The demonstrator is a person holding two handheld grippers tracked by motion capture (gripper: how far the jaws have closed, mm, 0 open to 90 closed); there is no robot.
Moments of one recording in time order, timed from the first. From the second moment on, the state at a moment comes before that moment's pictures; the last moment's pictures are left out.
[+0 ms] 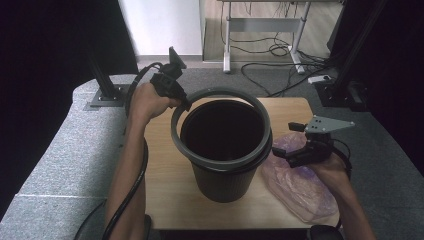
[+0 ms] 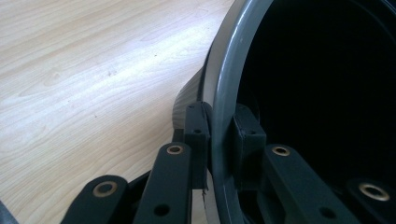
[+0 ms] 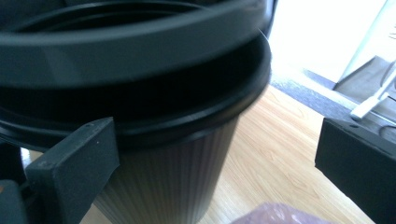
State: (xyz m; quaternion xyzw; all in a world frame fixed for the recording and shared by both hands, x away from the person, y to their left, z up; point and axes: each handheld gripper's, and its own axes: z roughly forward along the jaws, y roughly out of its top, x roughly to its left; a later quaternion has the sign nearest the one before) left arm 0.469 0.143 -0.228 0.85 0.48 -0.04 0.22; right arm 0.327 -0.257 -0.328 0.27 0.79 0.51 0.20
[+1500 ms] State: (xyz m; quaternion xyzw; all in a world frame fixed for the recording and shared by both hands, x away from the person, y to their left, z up) left arm 0.441 0.255 -0.208 0.80 0.55 -0.02 0.24; right arm 0.340 -0.350 -0.519 0.46 0.78 0.37 0.20
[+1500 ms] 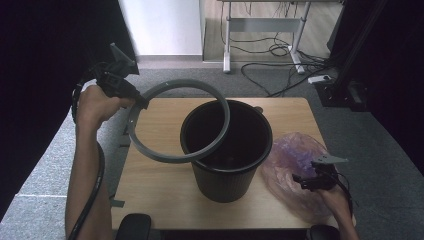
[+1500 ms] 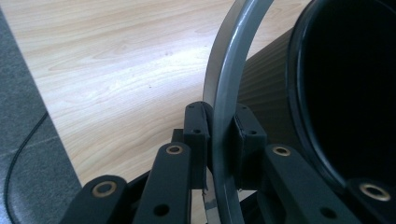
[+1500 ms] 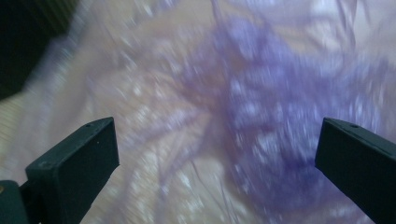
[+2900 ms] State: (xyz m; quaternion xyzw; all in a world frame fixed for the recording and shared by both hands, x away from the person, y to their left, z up) left arm 0.406 0.378 -0.237 0.73 0.64 0.01 0.24; right arm 0.335 -0.358 -0.558 0.48 0.79 0.33 0.20
